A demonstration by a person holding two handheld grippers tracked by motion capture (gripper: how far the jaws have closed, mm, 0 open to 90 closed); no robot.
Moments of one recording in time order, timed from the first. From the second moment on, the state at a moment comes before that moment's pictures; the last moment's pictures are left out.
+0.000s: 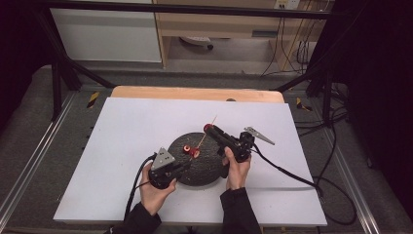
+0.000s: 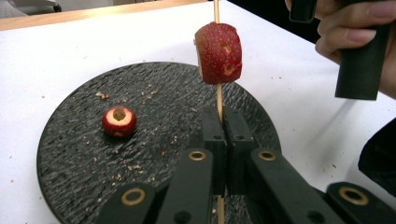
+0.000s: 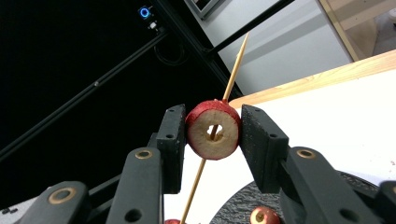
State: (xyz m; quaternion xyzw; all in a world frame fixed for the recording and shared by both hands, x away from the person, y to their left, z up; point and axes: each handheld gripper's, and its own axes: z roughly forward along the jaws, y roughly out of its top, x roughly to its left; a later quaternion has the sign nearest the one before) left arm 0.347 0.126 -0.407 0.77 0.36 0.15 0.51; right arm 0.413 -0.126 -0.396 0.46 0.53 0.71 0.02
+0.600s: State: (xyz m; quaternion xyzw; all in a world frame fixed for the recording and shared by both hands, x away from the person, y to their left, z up) left arm 0.355 0.119 -0.402 0.77 0.36 0.15 0.51; right arm 0.405 -0.123 -0.402 0.45 0.54 0.70 0.02
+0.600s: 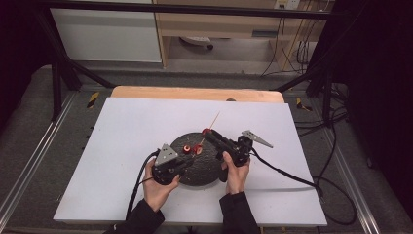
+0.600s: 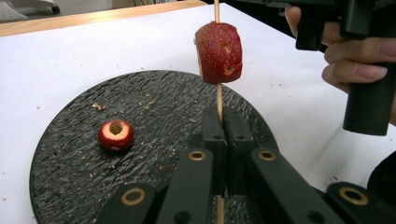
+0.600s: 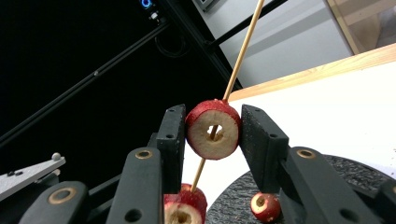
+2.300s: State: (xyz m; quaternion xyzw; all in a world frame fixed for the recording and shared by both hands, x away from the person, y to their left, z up) left arm 0.348 0.191 -0.419 0.78 0.38 0.14 0.47; right arm 0.397 -0.151 -0.409 0.43 0.72 0.54 0.06
